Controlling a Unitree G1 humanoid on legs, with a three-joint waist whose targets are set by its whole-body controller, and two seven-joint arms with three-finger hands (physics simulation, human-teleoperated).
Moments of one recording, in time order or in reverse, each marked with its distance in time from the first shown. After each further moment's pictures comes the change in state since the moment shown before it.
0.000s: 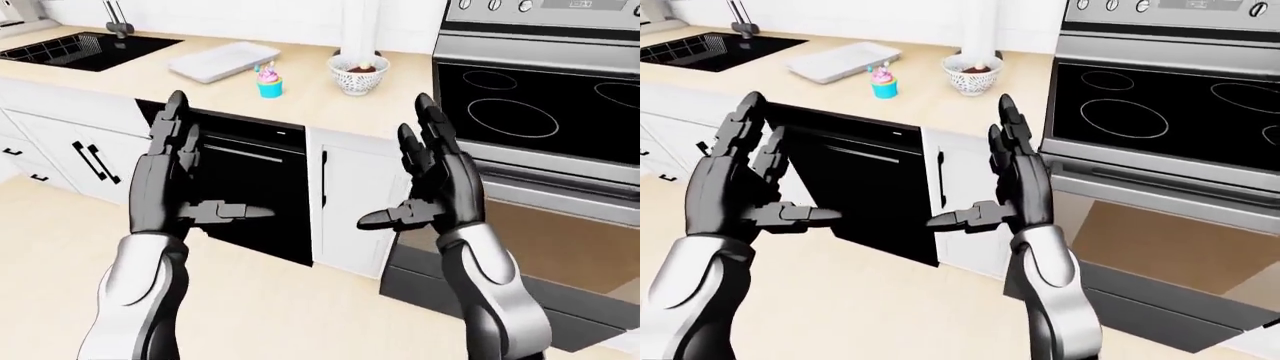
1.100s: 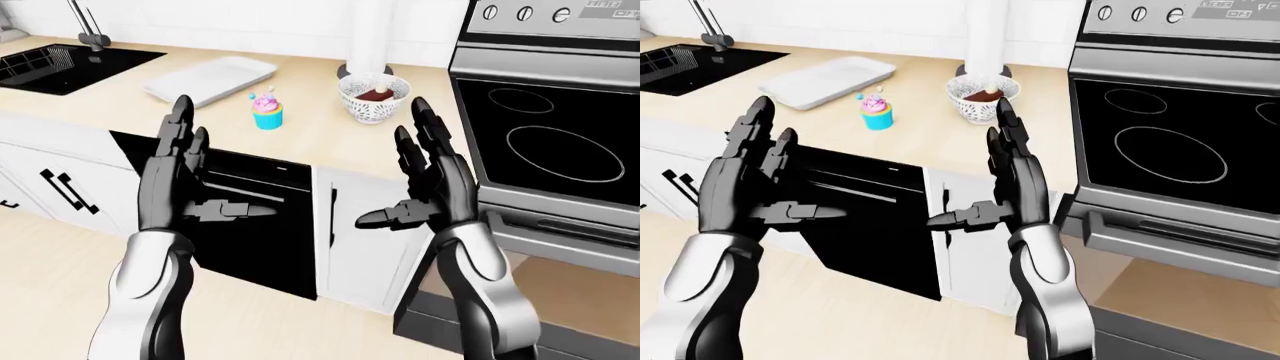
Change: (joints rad) left arm 0.006 -0.005 -0.009 0.071 -0.006 -0.065 0.000; right arm 0.003 0.005 0.002 0.067 -0.004 -0.065 0.014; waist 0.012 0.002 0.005
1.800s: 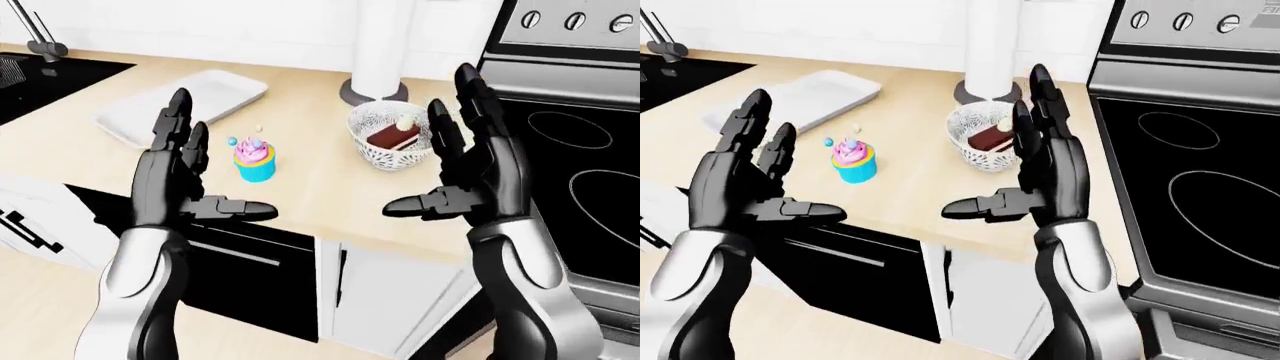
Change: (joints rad) left arm -0.031 0.024 0.018 -0.037 -0.052 0.066 0.012; right arm -0.058 -0.068 -0.102 -0.207 0.118 0.164 -0.079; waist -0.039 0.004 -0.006
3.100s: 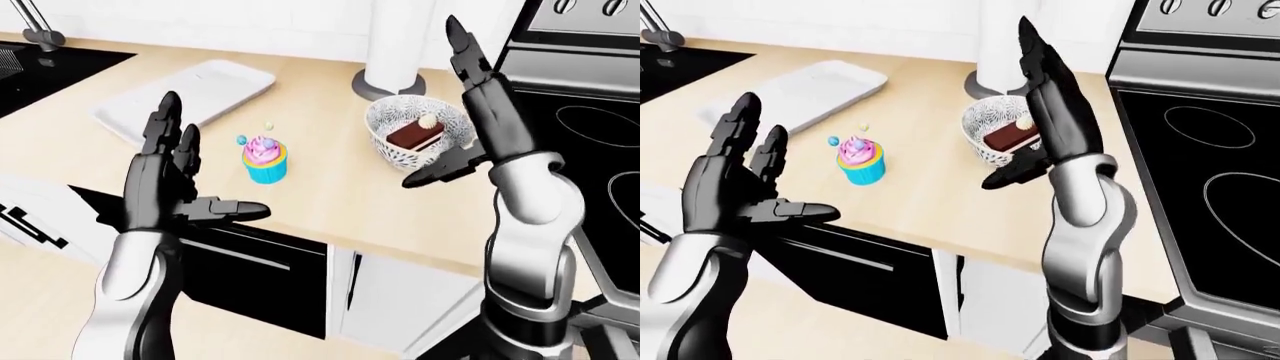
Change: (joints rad) left arm 0.026 0.005 0.023 0.026 -0.016 -0.055 0.013; right arm -0.278 -0.121 0.061 0.246 -1.085 -0.142 0.579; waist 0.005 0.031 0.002
